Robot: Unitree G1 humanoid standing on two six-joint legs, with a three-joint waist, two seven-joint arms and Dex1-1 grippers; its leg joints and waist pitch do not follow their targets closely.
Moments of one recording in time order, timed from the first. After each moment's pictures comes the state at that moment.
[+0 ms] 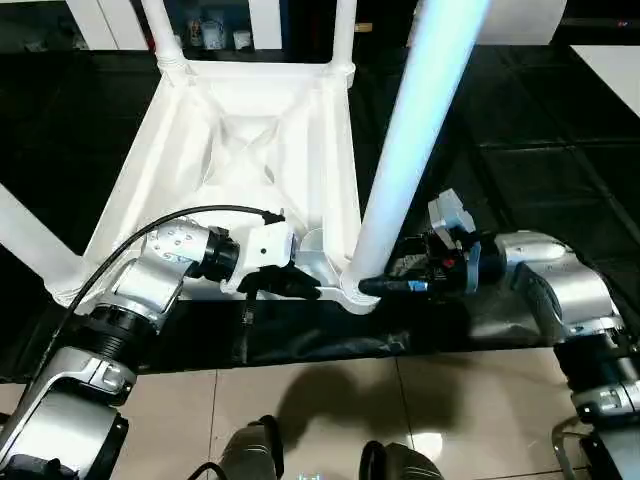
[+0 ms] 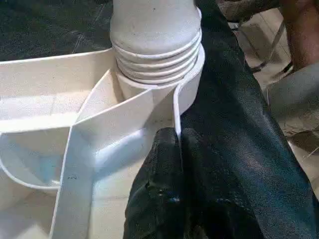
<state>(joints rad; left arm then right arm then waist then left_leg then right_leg) -0.66 0.47 -0.32 0.50 -0.03 -0.09 -1.37 -0.58 -0.46 0.17 0.35 0.32 0.26 1.37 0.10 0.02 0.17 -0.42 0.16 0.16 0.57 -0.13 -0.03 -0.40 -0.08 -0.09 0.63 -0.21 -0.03</state>
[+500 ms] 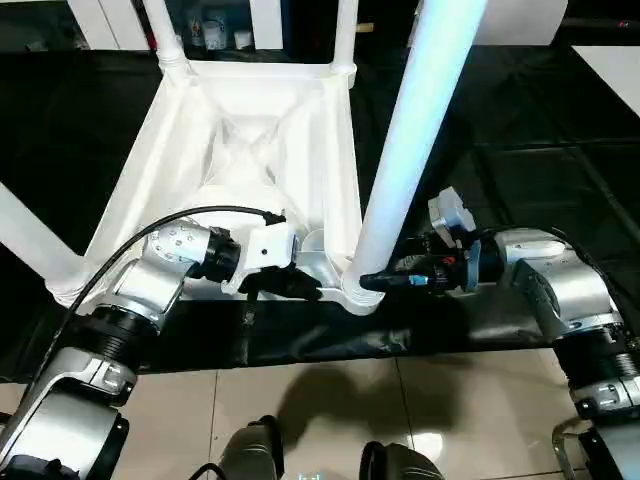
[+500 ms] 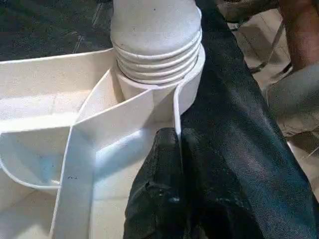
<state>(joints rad) -0.66 0.46 -0.32 0.49 -0.02 -0.08 -1.37 -0.57 -0.46 0.16 0.35 0.31 0.23 1.37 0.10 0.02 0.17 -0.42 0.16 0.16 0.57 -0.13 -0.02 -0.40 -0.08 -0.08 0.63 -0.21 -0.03</state>
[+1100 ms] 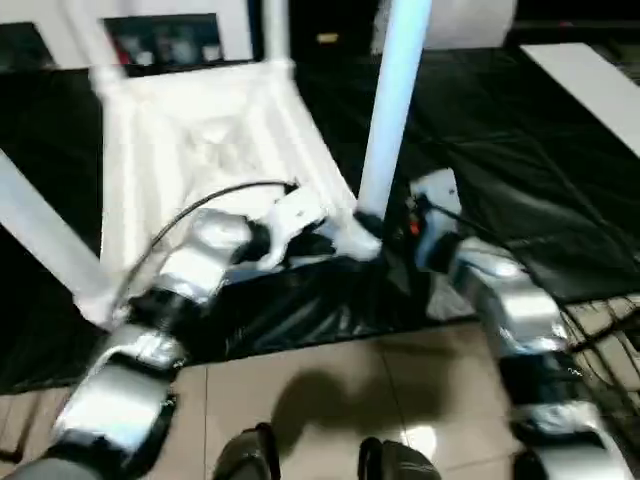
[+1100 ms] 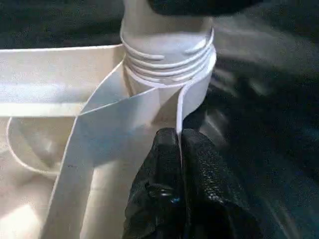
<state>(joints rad) -0.82 0.21 -0.25 0.70 0.09 0.22 -0.84 -0.55 -0.08 -0.02 0.30 0.13 0.38 0.43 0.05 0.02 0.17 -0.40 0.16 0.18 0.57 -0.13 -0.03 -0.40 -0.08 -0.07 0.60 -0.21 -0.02</state>
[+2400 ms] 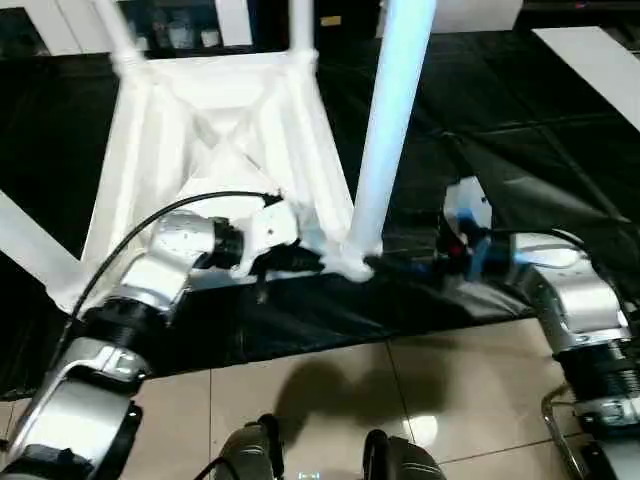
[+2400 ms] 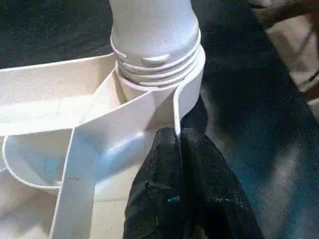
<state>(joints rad) -0.70 0.43 -0.28 0.58 -0.01 -0.10 -1.26 -0.52 -0.45 0.09 0.30 0.28 0.13 1.25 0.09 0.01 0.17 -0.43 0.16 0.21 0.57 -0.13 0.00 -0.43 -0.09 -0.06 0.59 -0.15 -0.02</state>
